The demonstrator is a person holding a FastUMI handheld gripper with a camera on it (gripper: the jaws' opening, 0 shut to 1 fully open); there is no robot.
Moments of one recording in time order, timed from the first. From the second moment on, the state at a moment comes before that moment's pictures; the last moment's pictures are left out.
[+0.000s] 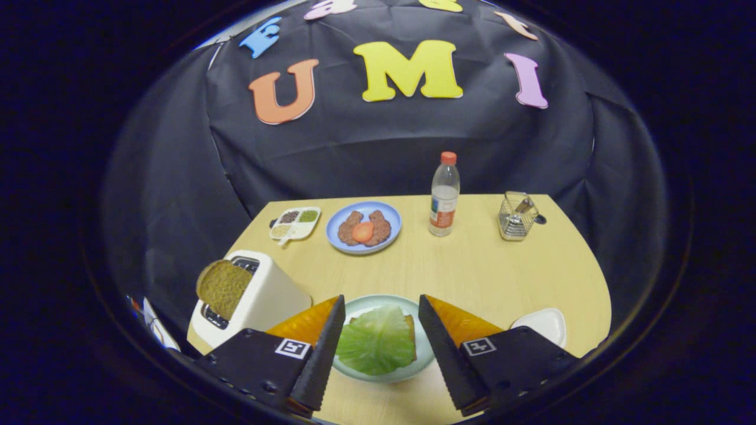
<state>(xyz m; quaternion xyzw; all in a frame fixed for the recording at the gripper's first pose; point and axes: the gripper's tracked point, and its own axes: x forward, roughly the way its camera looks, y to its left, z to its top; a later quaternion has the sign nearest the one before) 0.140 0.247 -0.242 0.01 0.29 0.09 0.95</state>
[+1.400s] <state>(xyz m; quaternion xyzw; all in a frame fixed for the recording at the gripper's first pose) 0.094 0.478 -0.245 -0.06 0.24 0.09 0.97</state>
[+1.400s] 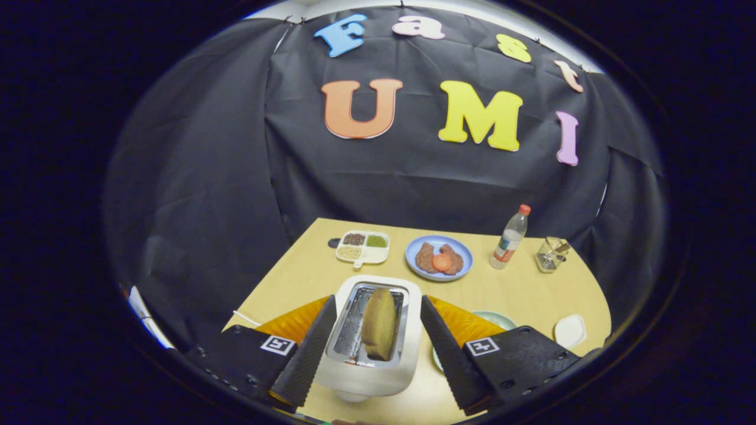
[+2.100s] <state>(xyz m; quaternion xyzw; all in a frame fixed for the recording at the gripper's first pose) 0.126 0.472 -0.302 -0.08 0.33 0.02 0.94</state>
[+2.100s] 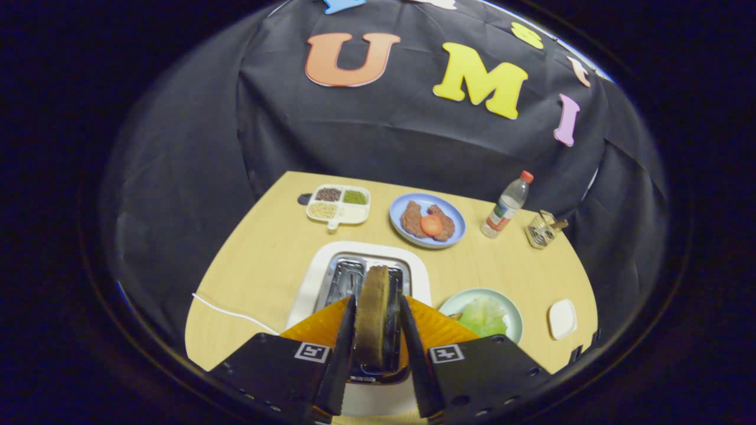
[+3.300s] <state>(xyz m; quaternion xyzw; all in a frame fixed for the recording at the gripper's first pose) 0.107 0.387 -0.199 0.05 0.30 0.05 0.95</state>
